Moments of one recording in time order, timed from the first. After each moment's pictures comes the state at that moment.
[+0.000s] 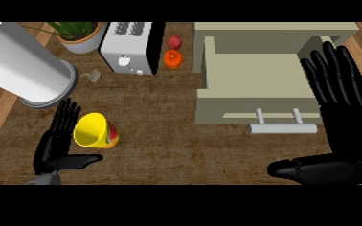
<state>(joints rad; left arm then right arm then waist) -0.09 0.19 0.26 -0.96 0.10 -0.29 -0.62 -0.11 -0.08 -0.04 -2.07 -0.14 0.11 0.17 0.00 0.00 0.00</state>
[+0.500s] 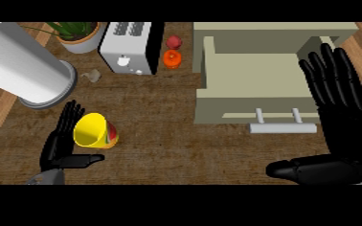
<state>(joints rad) -0.20 0.23 0.27 -0.68 0.07 -0.32 -0.78 -0.10 -0.07 -0.04 -2.06 -0.14 0.12 0.15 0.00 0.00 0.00</state>
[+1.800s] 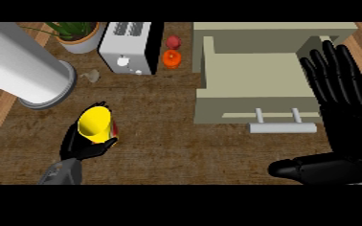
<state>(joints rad) -0.35 0.20 0.24 -0.43 0.13 -0.44 -0.84 -0.12 -0.08 -0.05 -2.06 -0.15 0.13 0.16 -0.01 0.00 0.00</state>
